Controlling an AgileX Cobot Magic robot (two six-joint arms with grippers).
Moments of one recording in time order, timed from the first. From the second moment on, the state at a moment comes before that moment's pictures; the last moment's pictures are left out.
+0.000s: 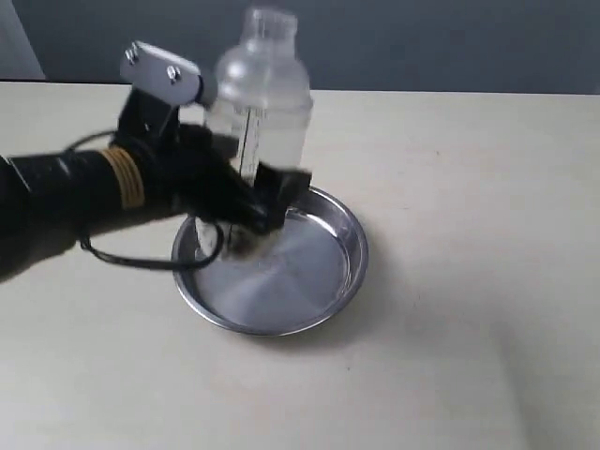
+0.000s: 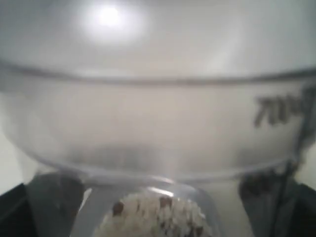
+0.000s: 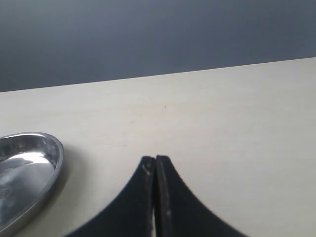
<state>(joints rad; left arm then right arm) -0.56 1.37 -0.68 0.25 -0.26 -0.36 0.12 0.05 0.00 0.06 0.25 0.12</state>
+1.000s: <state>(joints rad) -0.57 1.40 -0.70 0.20 -0.46 -0.34 0.12 0.05 0.00 0.06 0.25 0.12</state>
